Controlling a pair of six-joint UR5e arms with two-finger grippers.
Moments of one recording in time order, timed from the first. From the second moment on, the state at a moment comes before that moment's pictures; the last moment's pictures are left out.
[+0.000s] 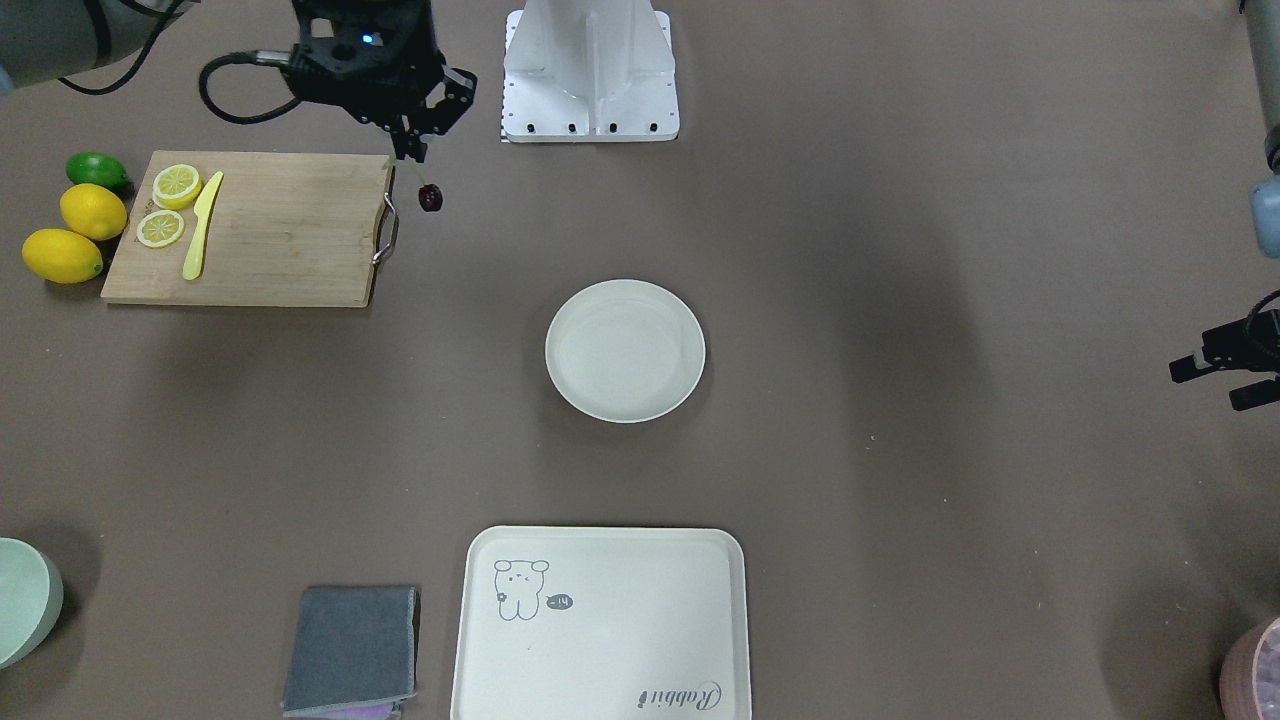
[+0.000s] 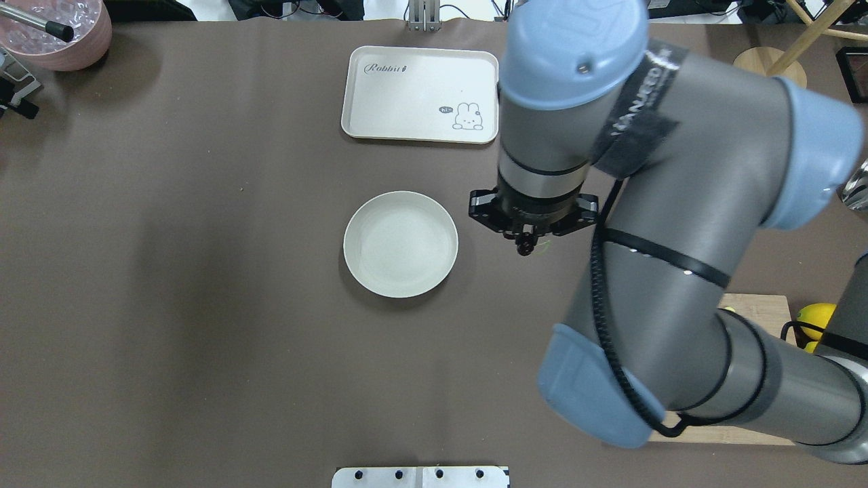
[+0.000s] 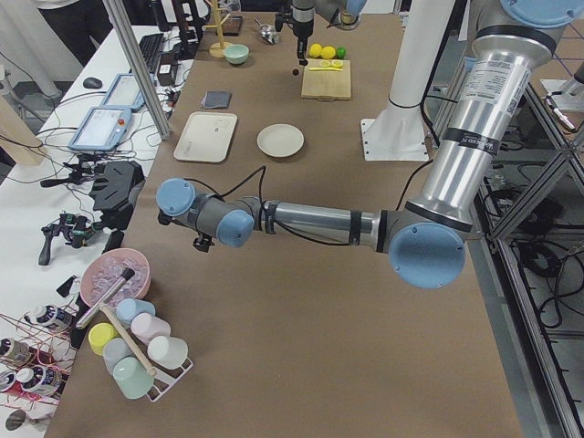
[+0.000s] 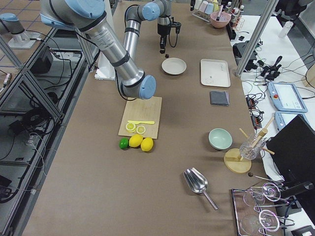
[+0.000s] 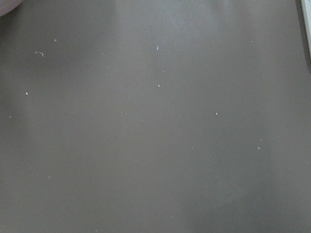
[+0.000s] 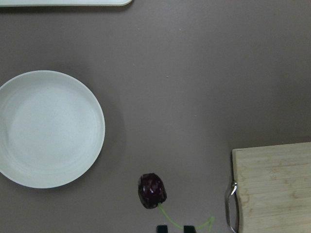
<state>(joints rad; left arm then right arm) -1.39 -1.89 -1.33 -1.89 -2.69 -0.20 0.59 -0.71 2.03 -2.31 1.90 1.20</state>
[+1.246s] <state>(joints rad) -1.39 -1.89 -1.32 -1.87 -2.69 -0.20 0.51 -0.50 1.34 -1.82 1.82 1.29</state>
